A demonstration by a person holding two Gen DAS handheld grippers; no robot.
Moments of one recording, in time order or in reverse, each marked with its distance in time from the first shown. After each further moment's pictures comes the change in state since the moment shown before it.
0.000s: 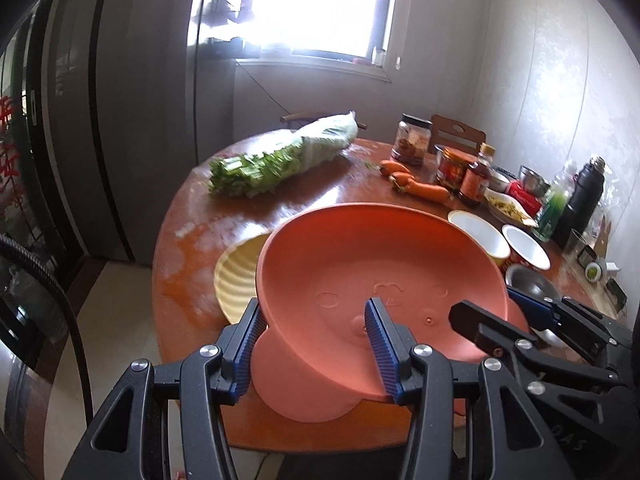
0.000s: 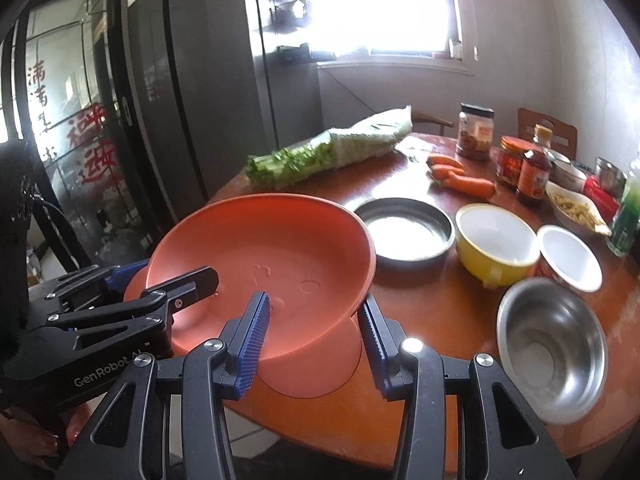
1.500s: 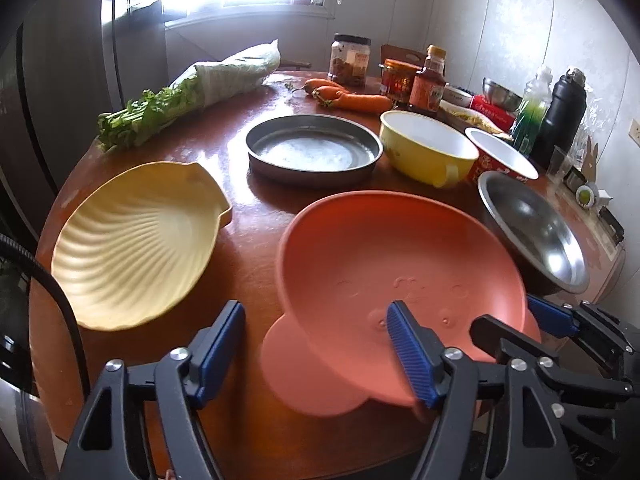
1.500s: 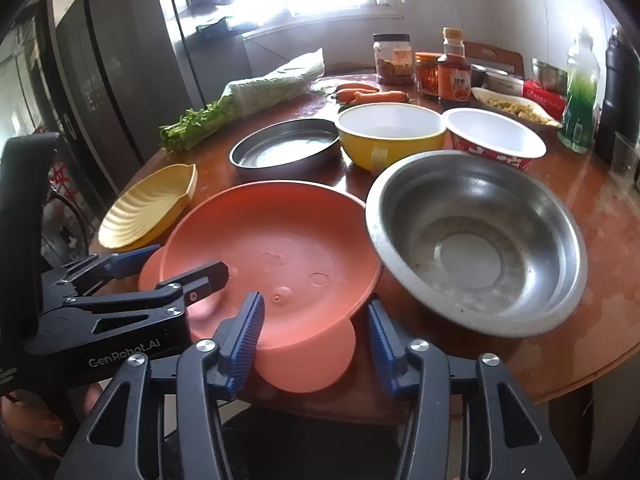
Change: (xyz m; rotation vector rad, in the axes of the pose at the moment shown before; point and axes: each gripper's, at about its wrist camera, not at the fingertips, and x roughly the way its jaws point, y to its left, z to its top) left arm 0.085 -0.099 -0.045 0.151 0.196 -0.102; right arm -0.001 -0.097 -0.078 0.177 0.131 -0.134
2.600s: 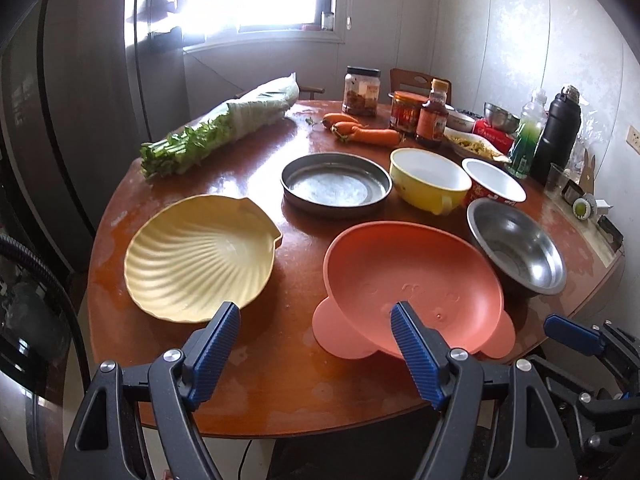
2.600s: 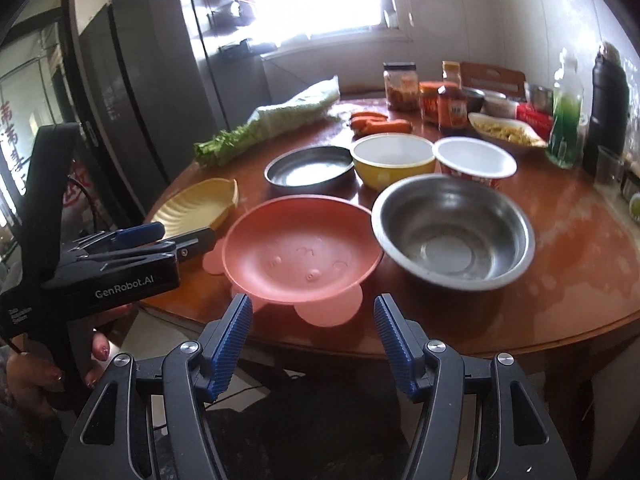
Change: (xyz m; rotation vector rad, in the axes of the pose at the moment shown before) left arm -0.058 0.014 0.000 0.002 -0.073 0.057; right arm -0.064 0.010 -0.021 -0.001 -0.052 0.054
